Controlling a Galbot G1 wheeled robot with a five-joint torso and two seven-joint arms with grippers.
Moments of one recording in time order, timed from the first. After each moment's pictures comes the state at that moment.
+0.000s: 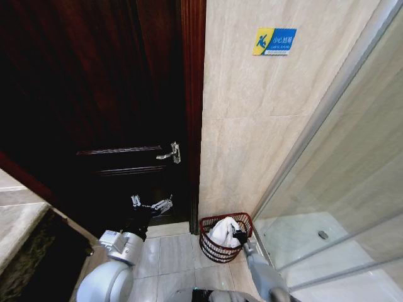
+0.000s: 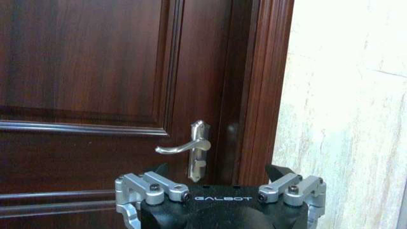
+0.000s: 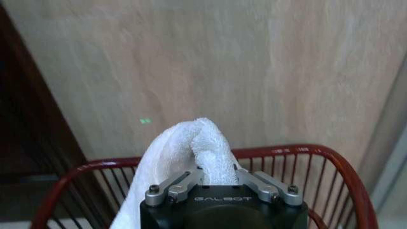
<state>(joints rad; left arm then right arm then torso) 1.76 -1.52 -0.60 -2.49 -0.18 0.22 0.17 -0.82 1.50 0.71 0.38 -0.07 0.47 -0.34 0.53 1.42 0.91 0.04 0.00</state>
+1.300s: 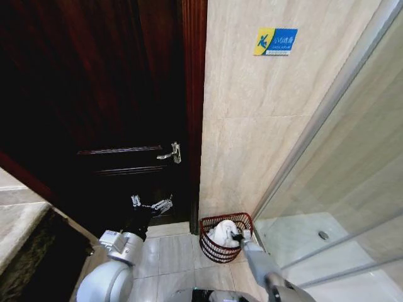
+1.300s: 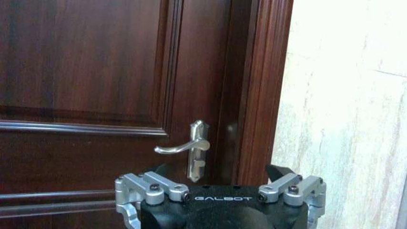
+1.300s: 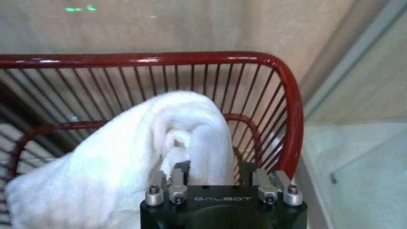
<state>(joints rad) 1.76 -1.52 -0.60 -2.49 -0.18 0.22 0.17 -0.73 1.47 0.72 0.30 -0.25 0.07 -0.12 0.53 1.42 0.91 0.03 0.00</state>
